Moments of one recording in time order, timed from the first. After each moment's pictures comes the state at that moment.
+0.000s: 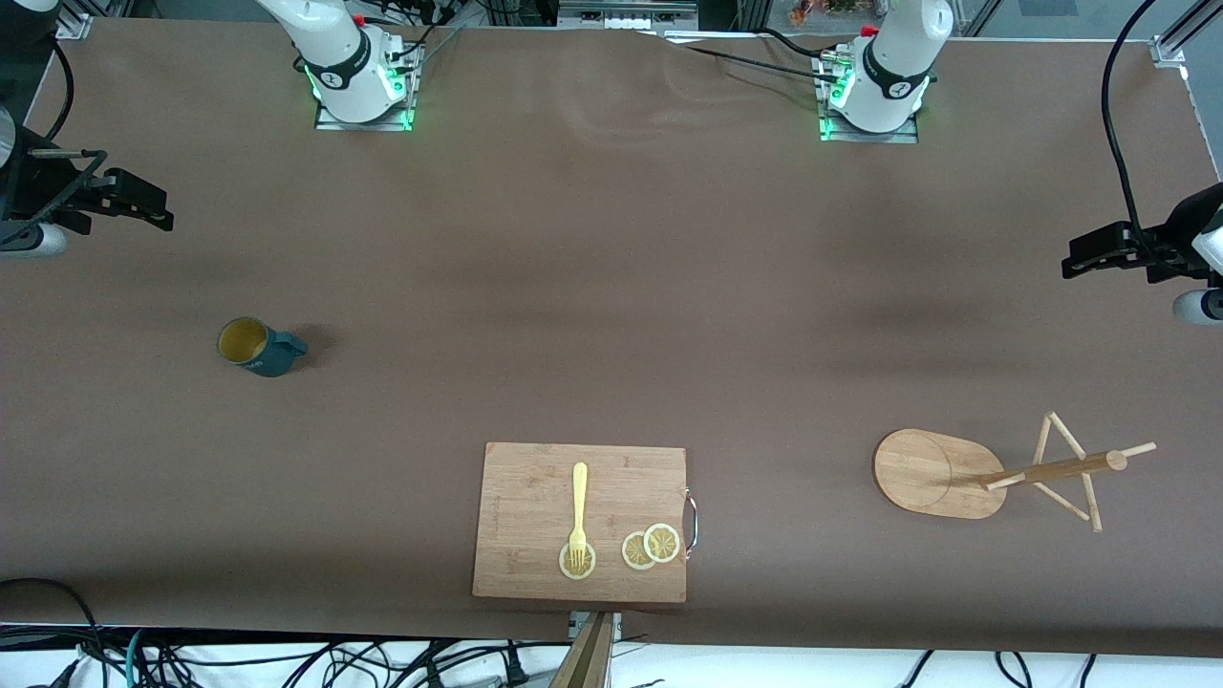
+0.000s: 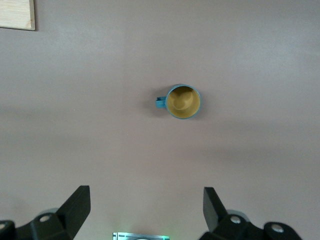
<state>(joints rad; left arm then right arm) 0.07 0.22 -0.03 -1.33 0.00 1.40 0.06 -0.06 0.01 0.04 -1.64 -0.02 1.54 -0.09</state>
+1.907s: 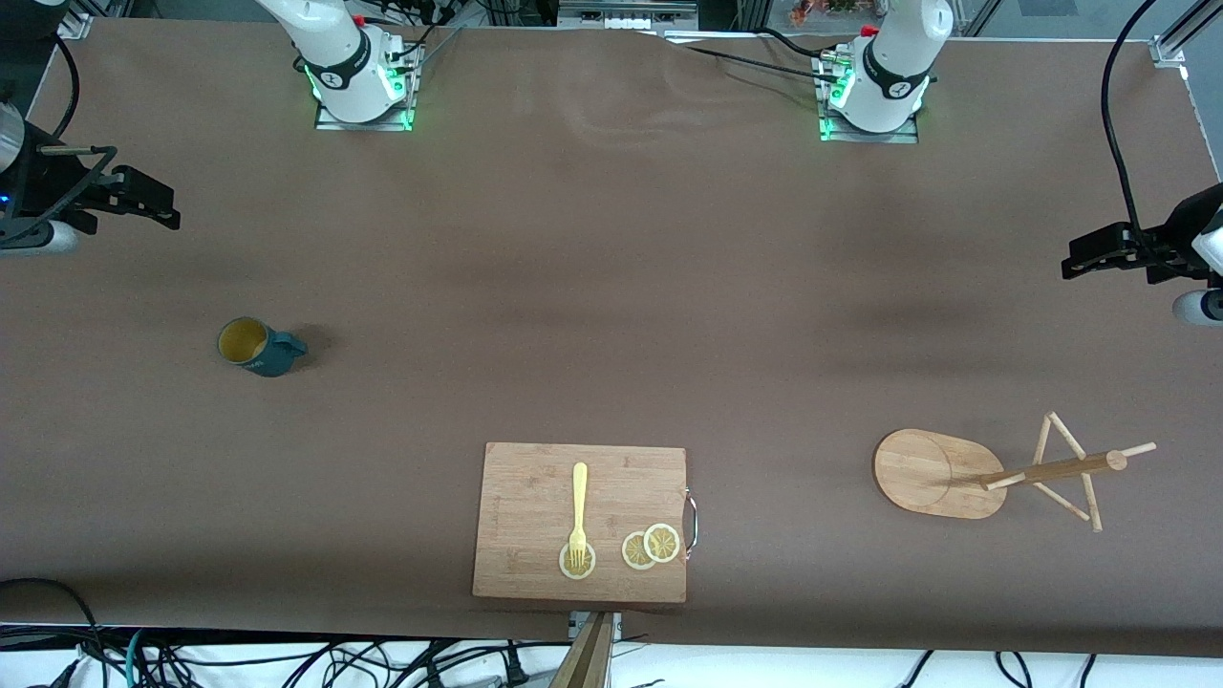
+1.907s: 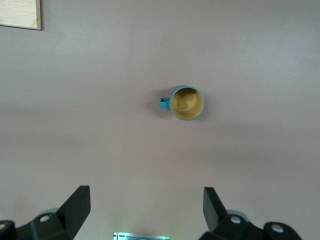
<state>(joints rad) 0.07 0.22 -0.03 -1.33 0.00 1.40 0.06 -0.06 0.00 0.05 -1.64 -0.02 1.54 -0.09</state>
